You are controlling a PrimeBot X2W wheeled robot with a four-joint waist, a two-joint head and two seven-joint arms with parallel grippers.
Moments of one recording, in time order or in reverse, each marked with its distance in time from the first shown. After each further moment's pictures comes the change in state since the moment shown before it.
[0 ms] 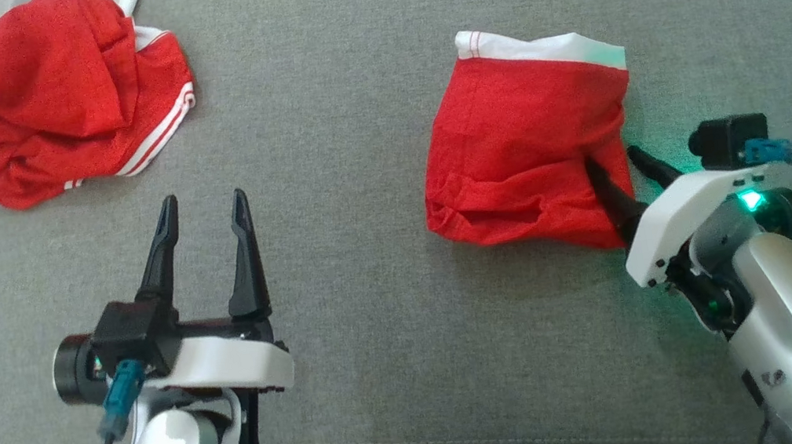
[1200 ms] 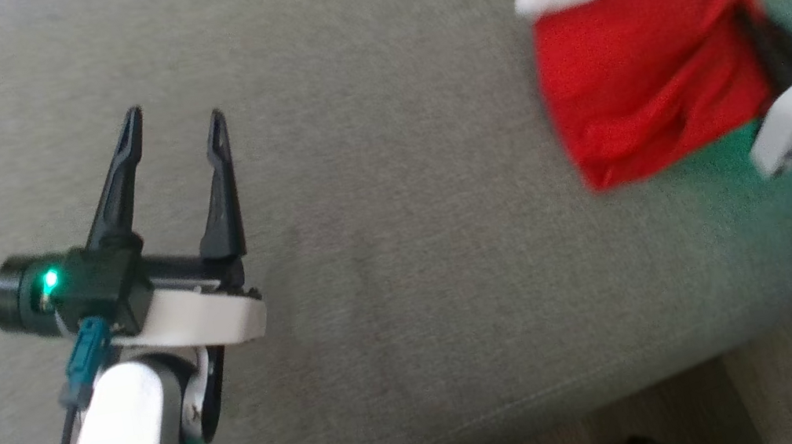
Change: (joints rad) left arm -0.095 0.064 -0.003 -0.122 0.068 -0.035 0.038; right arm -0.080 -0.242 -0.022 -0.138 -0.048 0.000 -0.060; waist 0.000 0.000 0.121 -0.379
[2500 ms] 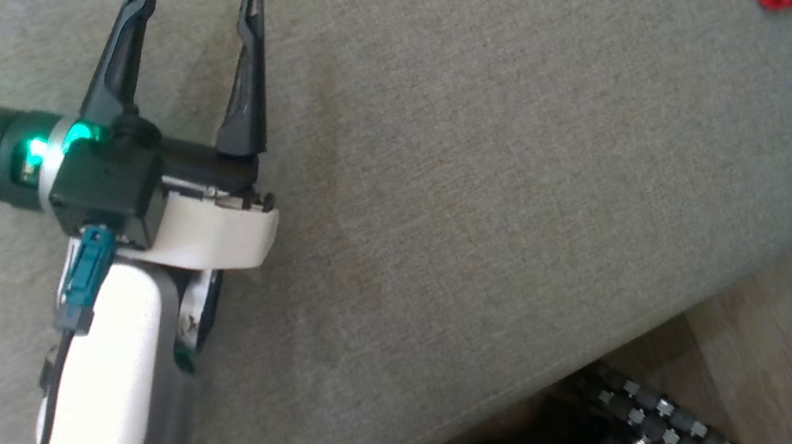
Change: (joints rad) left arm -0.256 0.026 -0.096 -0.027 0.046 -0.055 0.023; right arm -0.347 0.014 -0.360 0.364 -0.177 0.000 -0.338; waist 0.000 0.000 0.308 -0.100
